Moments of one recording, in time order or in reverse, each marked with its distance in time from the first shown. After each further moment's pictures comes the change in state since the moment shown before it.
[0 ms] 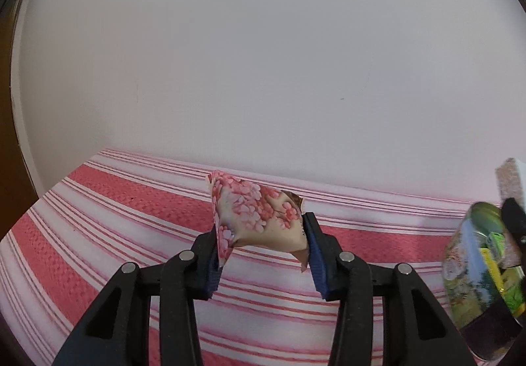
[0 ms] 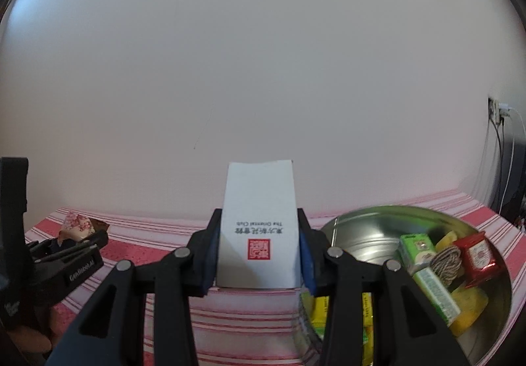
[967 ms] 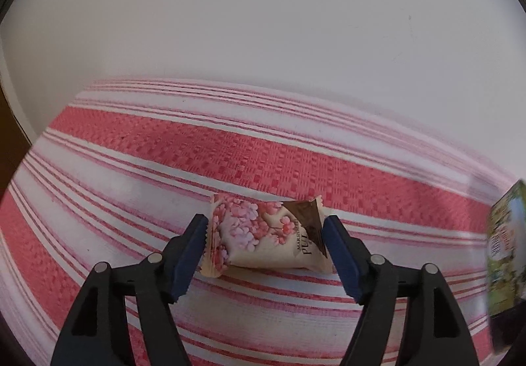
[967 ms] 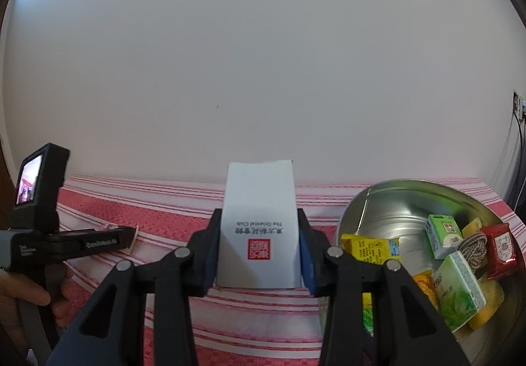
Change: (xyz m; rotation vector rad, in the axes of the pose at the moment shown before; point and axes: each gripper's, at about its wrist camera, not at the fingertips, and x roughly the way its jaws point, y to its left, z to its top) left arm 0.094 -0.003 -0.009 -0.004 0.402 0.047; right arm -0.008 0.048 -0.005 -0.046 0.163 0.095
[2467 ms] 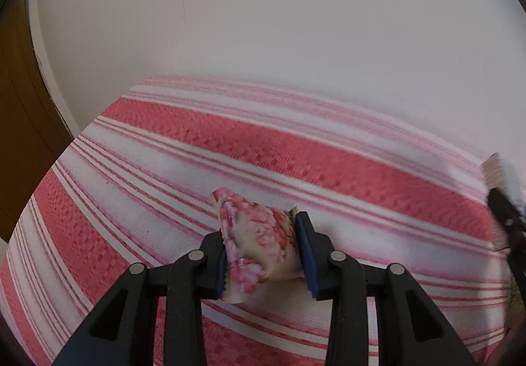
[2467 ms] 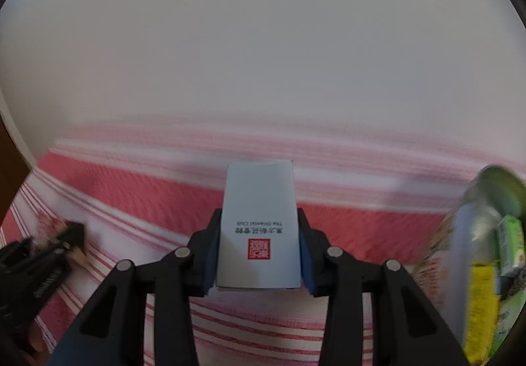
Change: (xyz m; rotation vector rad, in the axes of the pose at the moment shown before) left arm -0.031 -0.004 -0.027 -0.094 -0.069 0.143; right arm 0.061 0.058 0.039 -0.031 0.298 0.112
